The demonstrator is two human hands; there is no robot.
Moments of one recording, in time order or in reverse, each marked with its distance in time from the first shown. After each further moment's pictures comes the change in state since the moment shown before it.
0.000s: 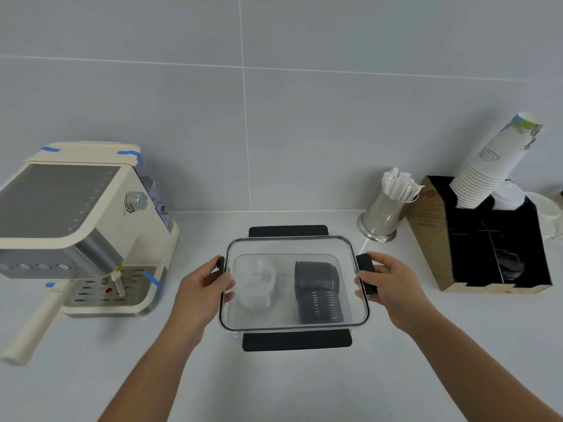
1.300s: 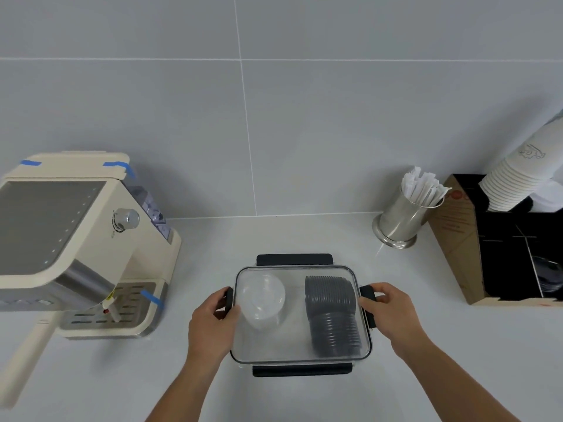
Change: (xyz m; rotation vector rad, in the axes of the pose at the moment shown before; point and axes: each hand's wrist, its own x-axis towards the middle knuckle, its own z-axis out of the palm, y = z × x) left_hand 0.039 -0.045 0.010 0.480 0.131 0.049; right_hand 0.048 0.041 0.023 -0.292 0.049 0.078
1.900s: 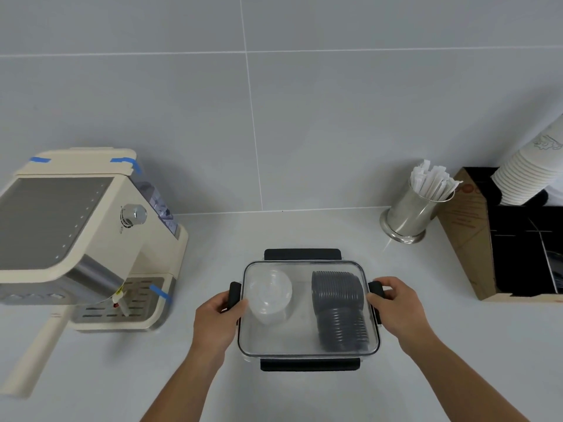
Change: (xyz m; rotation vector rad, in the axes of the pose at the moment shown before) left_hand 0.009 -0.012 -0.002 -0.293 -0.063 -0.162; right_hand 0.006 0.009 0.005 -0.068 0.028 -0.024
